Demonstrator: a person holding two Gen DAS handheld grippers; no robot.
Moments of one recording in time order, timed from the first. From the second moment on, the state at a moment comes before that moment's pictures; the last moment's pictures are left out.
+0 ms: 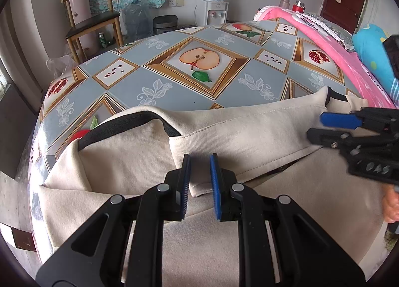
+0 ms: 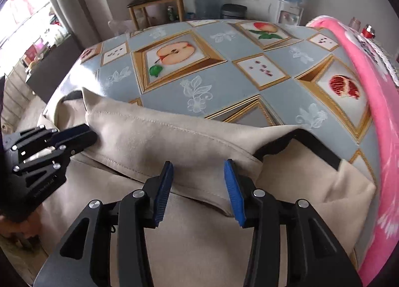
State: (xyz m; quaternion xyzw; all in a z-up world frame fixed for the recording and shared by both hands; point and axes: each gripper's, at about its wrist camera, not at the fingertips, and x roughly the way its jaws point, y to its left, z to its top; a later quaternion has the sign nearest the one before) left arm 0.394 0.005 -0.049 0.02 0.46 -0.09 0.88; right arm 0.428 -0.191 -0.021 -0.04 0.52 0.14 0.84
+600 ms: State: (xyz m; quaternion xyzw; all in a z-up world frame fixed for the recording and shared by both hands) left arm 0.354 0.015 0.014 0.05 0.45 -0.07 0.89; right arm 0.264 -0.230 0.038 0.02 0.52 0.14 0.84
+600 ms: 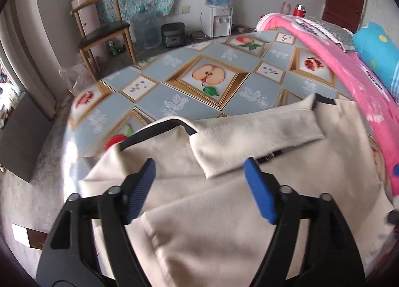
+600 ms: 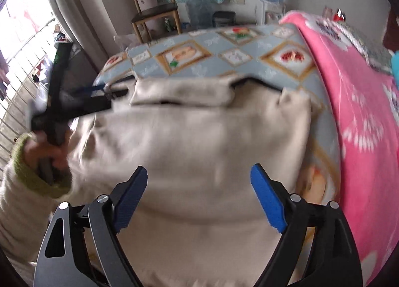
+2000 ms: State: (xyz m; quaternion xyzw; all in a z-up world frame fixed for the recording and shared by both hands) left arm 0.158 0.035 -0.050 0.01 0.55 -0.03 0.83; right arm 0.178 -0.198 -0.033 0.00 0.54 0.12 0.83
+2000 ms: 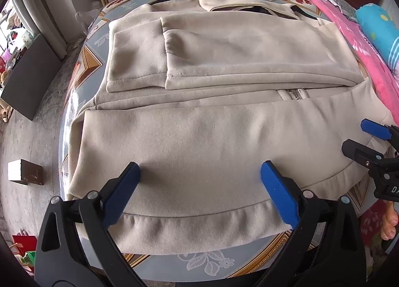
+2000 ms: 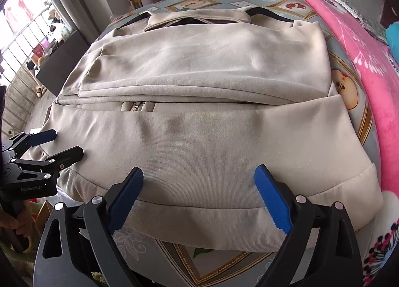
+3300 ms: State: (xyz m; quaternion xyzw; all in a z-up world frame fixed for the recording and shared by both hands) left arm 0.164 0.153 -0.045 -0.08 0.51 -0.03 0.86; right arm 0.181 -0.174 -0.031 0.02 0.54 0.14 0.83
